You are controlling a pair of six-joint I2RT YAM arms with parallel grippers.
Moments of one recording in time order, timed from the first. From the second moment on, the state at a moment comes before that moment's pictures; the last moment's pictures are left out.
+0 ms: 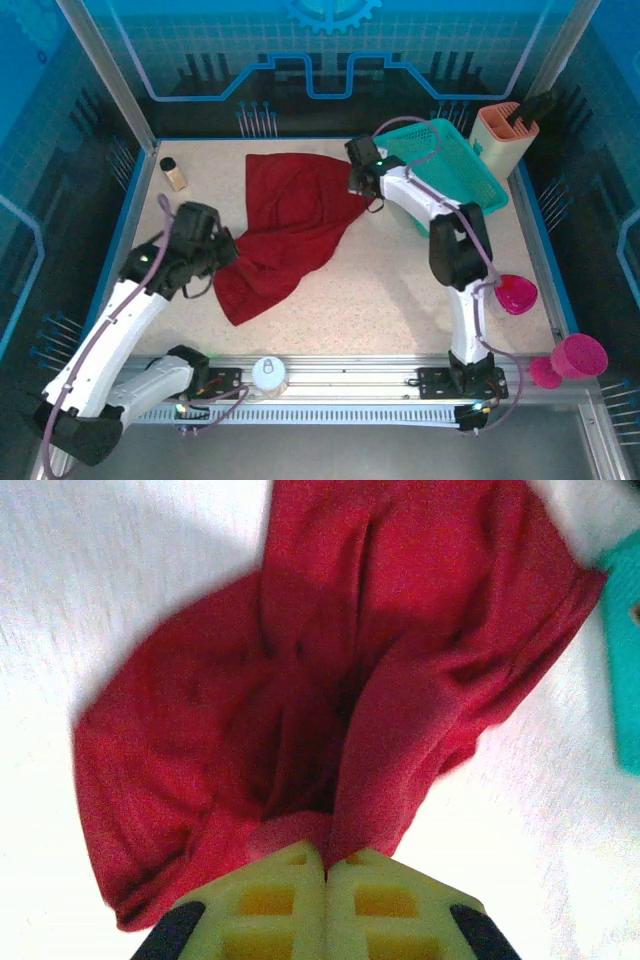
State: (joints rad) left arm -0.32 0.95 1.11 -1.01 -0.08 -0.79; right arm 0.45 2.10 1.81 -0.67 0.28 0.64
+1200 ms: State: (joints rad) left arm -0.20 0.77 1.18 -1.17 -0.19 -0.54; right arm 0.37 2.40 2.05 -0.88 -0.09 0.01
